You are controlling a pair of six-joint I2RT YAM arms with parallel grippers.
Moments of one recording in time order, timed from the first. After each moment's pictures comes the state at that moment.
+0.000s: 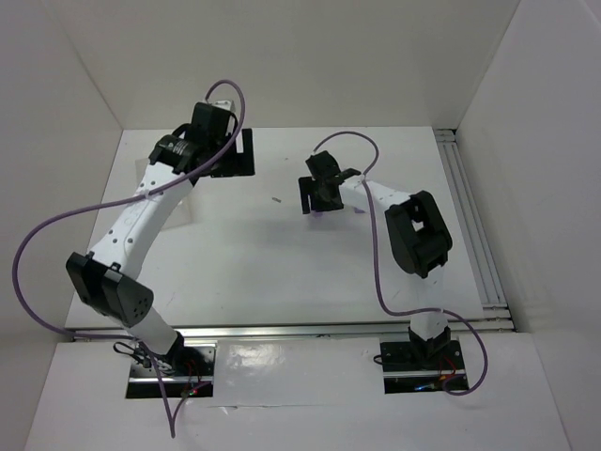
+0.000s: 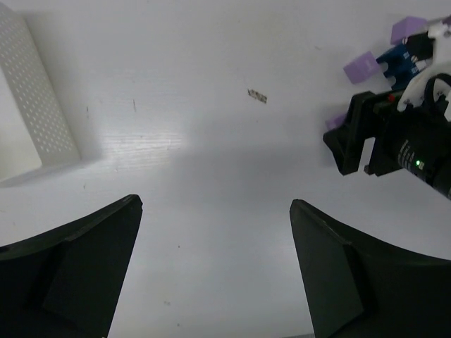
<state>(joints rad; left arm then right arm) -0.36 1.63 1.80 -0.93 -0.18 -0.35 0.53 2.05 1.52 -0.43 0.11 0.33</state>
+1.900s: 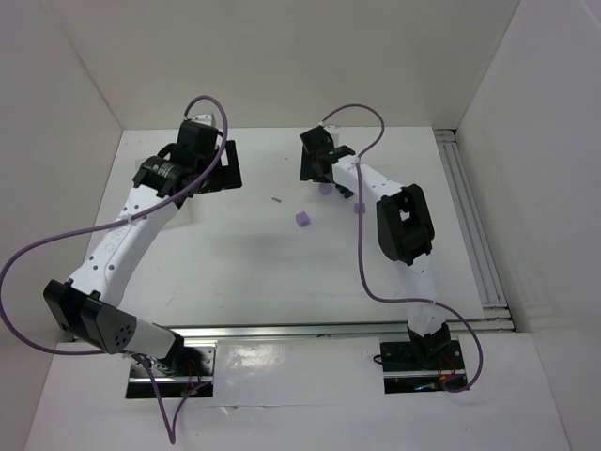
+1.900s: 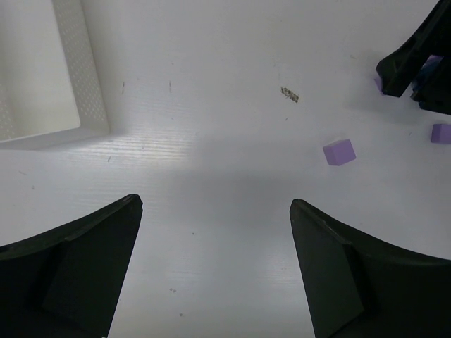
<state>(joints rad) -0.37 1.43 1.57 -0.90 -0.28 -0.43 0.50 2.24 1.91 -0.54 0.38 0.49</state>
